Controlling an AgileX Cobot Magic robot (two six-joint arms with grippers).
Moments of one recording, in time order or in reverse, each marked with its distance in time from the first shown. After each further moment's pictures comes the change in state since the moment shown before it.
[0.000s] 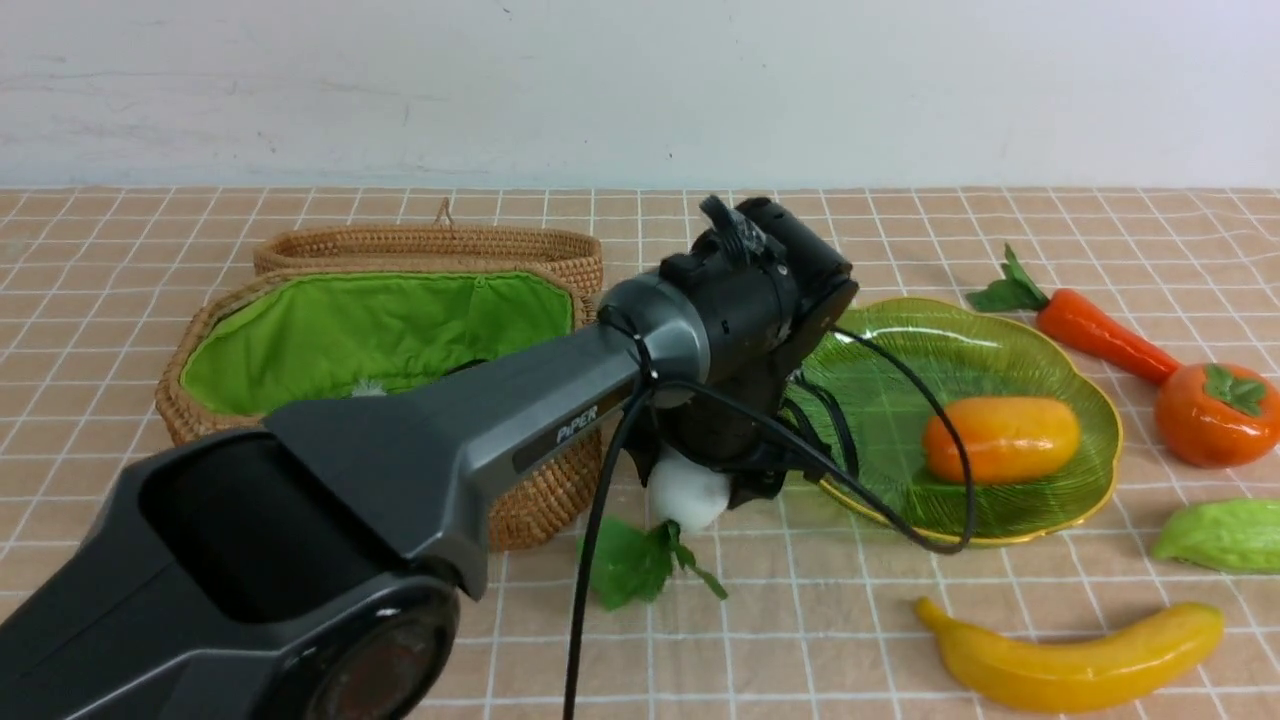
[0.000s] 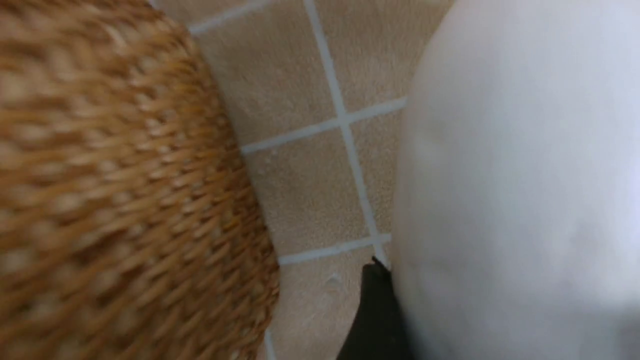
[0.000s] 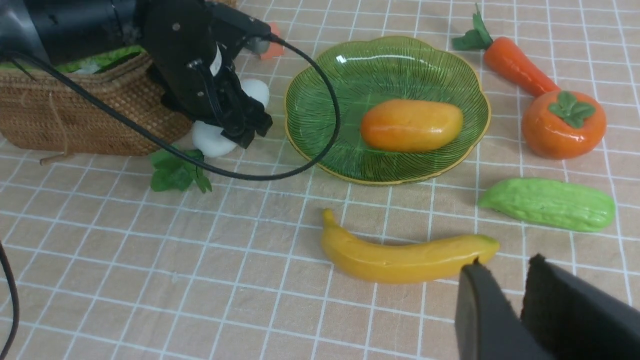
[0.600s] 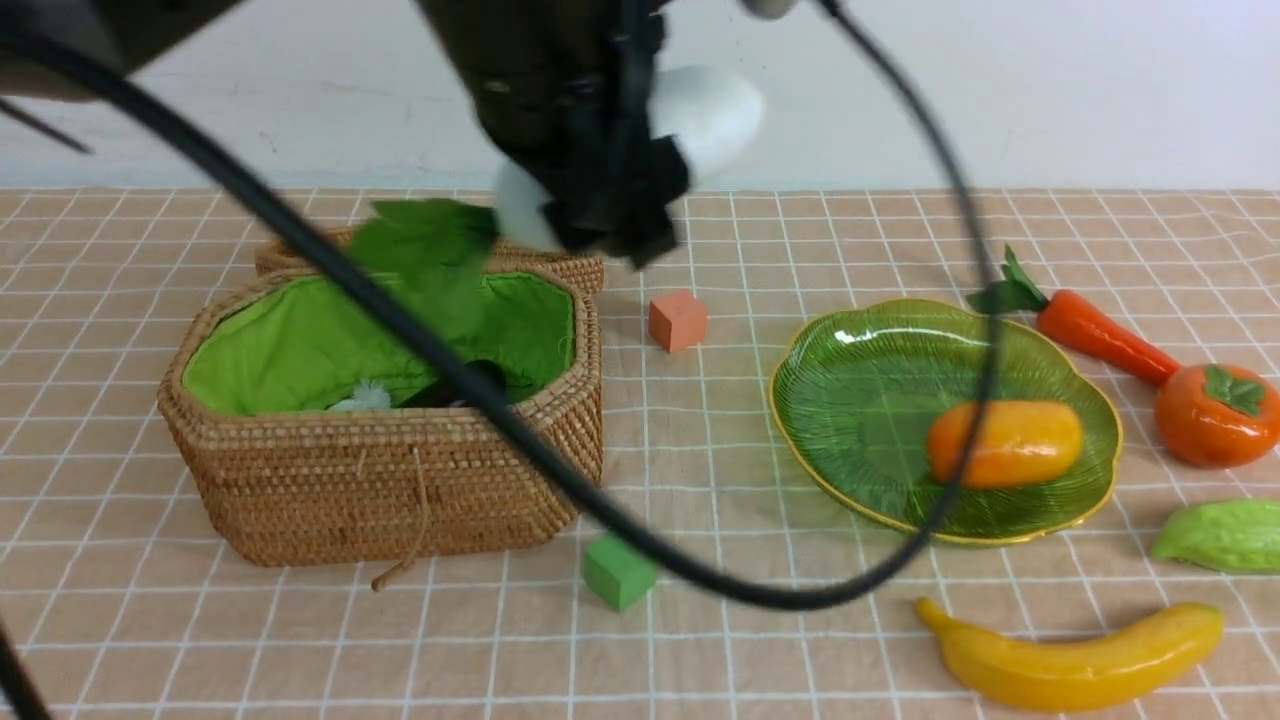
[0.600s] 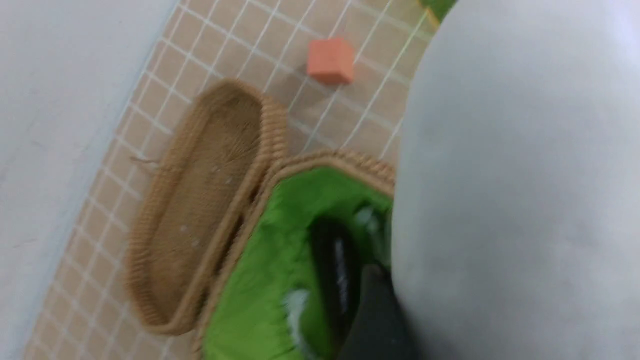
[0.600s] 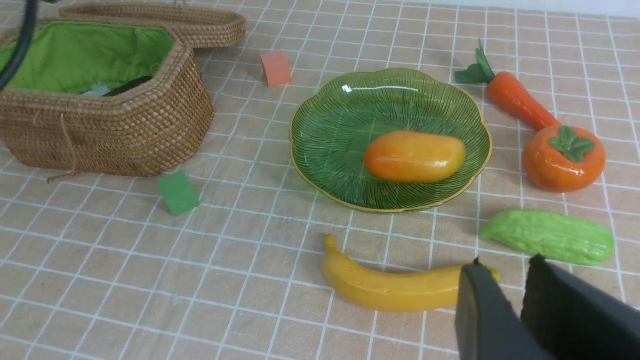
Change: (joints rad) right arm 0.000 0.000 0.000 0.000 -0.051 -0.026; left arm 0.066 -0.690 0.324 0.032 0.005 0.954
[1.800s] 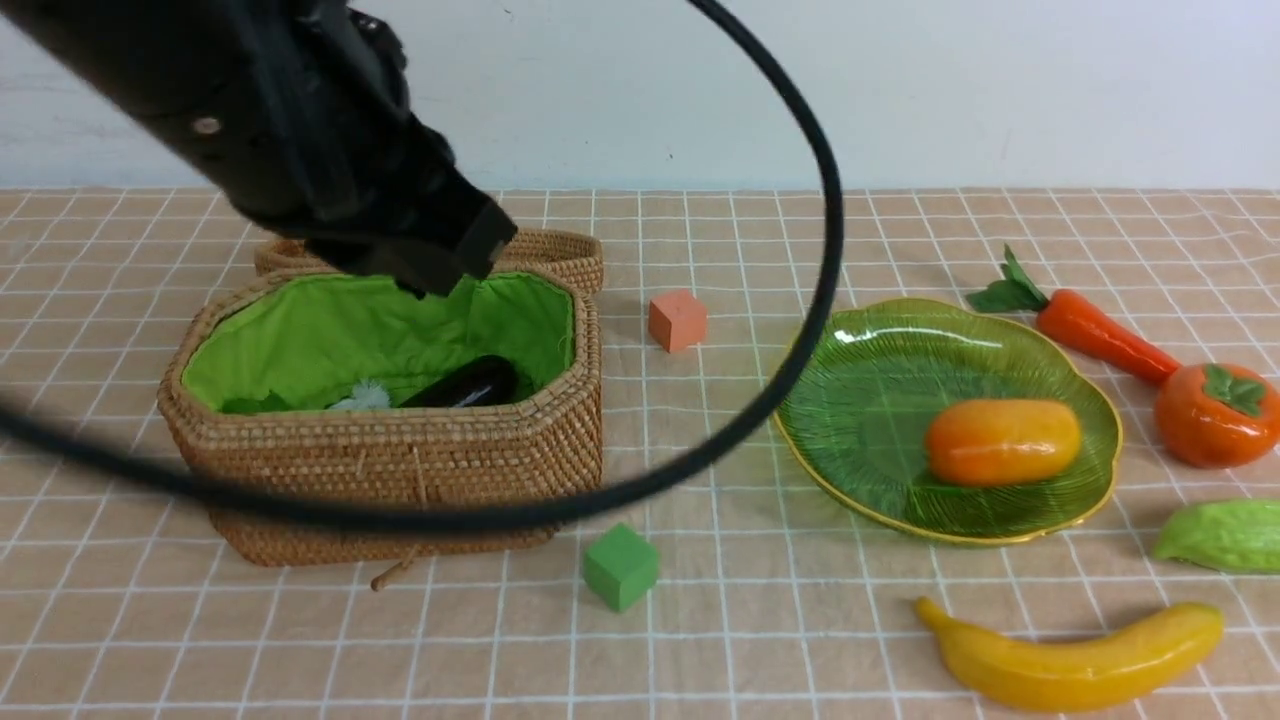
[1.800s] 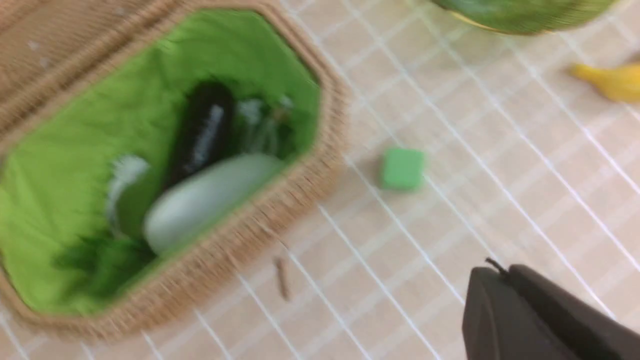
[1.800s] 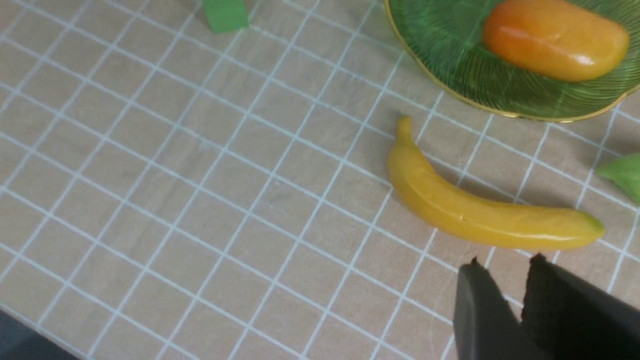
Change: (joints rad) right arm 0.000 0.473 0.001 0.172 -0.003 -0.316; left arm 0.093 -0.338 0.300 -0.329 0.000 -0.389
